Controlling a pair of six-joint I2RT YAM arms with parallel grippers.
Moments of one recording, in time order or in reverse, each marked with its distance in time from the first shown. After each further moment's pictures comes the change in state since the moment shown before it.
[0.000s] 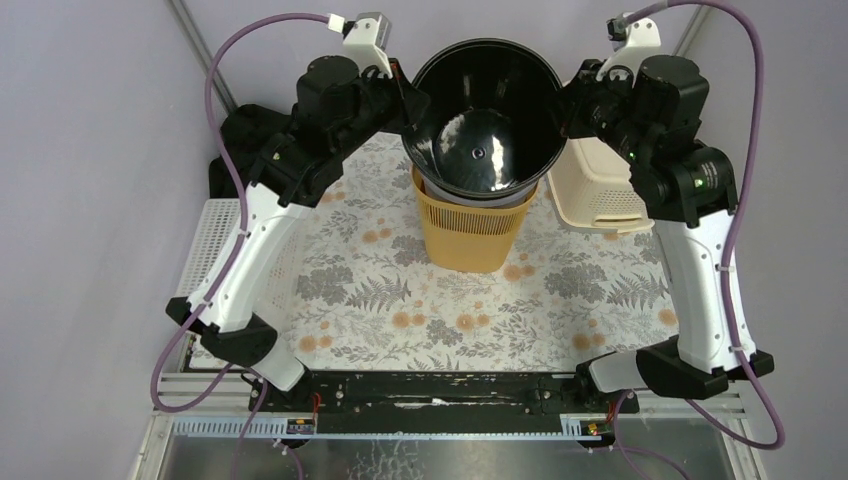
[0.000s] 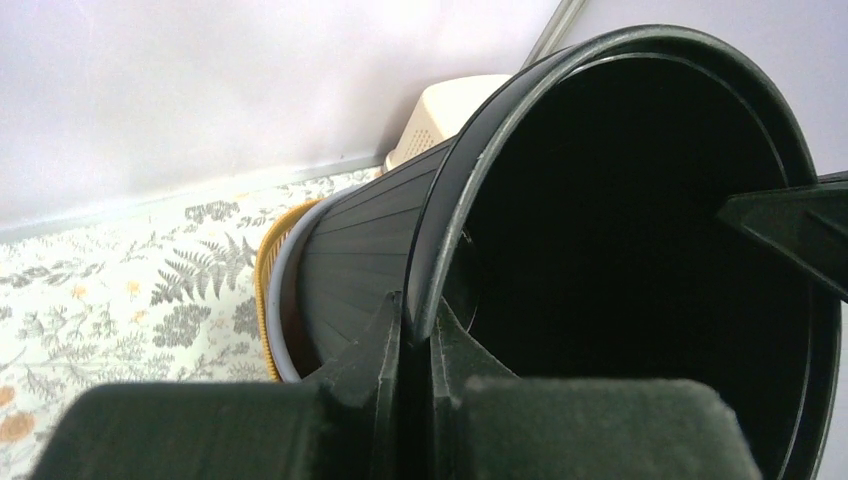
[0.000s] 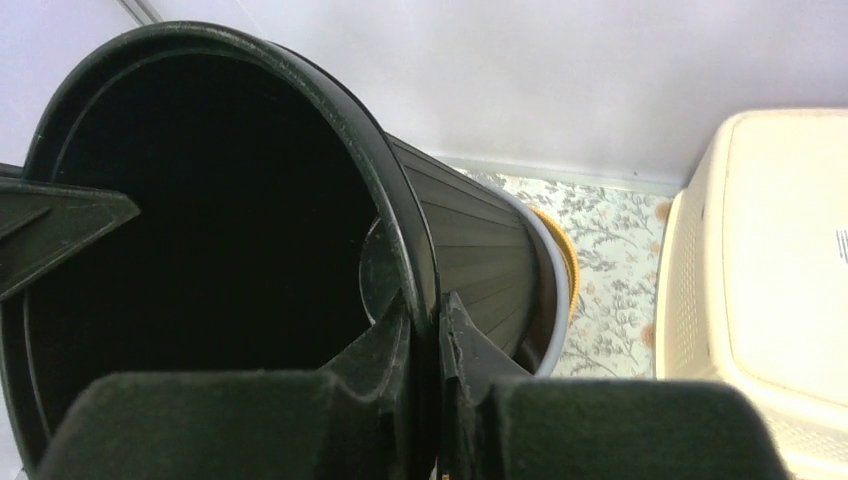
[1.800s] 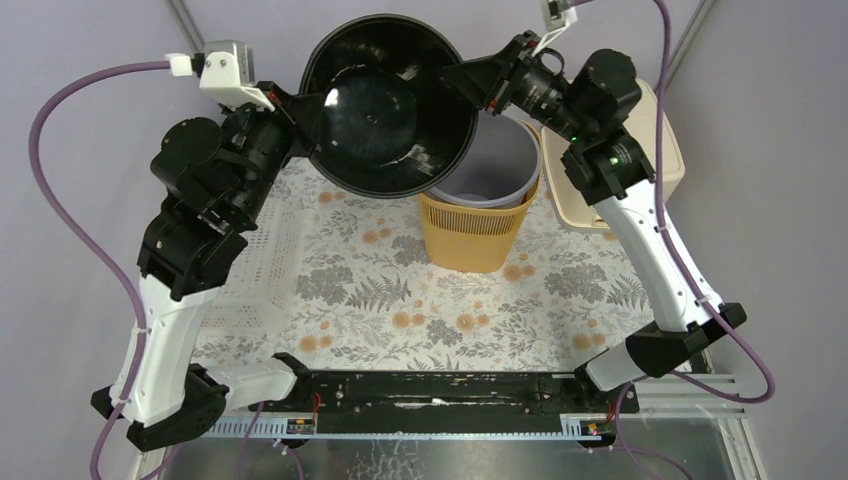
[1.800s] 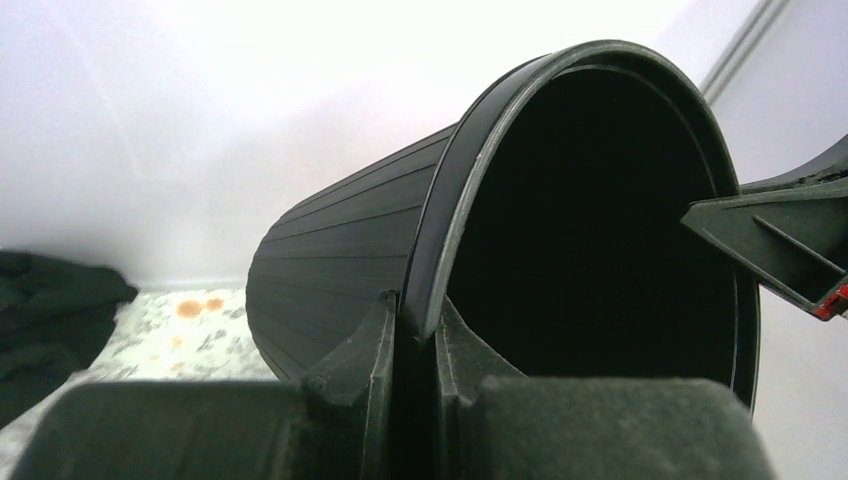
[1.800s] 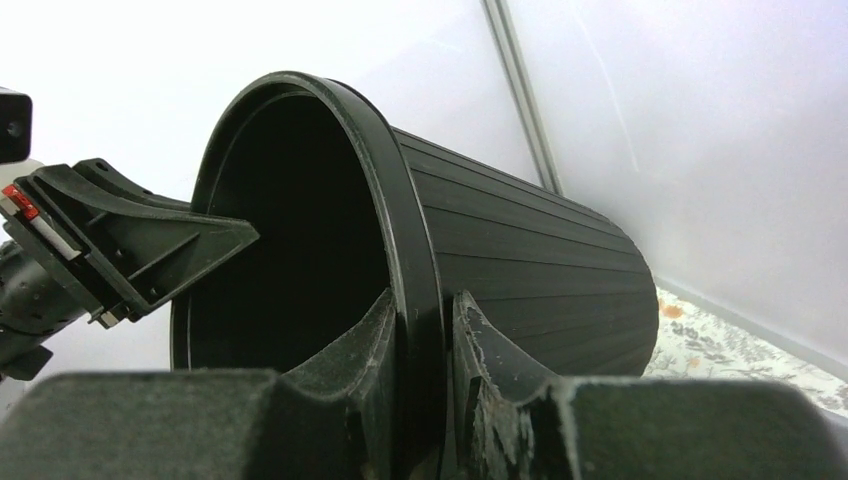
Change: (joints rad) left arm 0.022 -0.430 -0.259 0.112 -0.238 0.146; right arm 0.157 0.082 -0.187 0.750 -0.411 0.305
